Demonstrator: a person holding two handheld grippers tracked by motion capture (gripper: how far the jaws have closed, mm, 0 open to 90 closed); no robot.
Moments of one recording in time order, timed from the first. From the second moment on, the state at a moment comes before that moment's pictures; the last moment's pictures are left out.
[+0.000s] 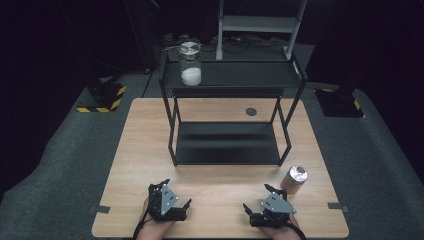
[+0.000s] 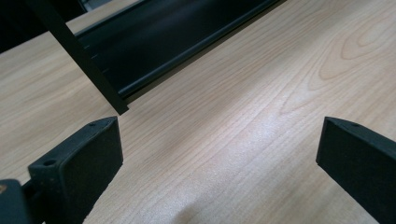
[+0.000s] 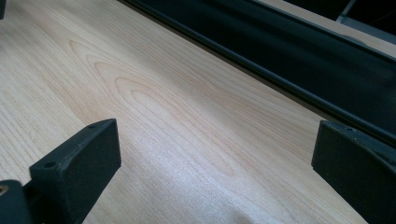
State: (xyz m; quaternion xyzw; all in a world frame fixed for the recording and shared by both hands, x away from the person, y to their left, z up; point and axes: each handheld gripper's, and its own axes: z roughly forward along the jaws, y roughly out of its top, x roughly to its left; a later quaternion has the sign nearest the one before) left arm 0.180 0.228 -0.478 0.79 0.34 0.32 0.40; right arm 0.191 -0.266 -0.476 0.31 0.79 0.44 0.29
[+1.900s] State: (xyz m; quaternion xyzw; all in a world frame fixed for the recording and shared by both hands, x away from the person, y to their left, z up) left arm 0.186 0.237 -0.476 0.79 0.35 0.30 0.41; right arm 0.175 -0.314 -0.426 0.38 0.68 0.50 0.38
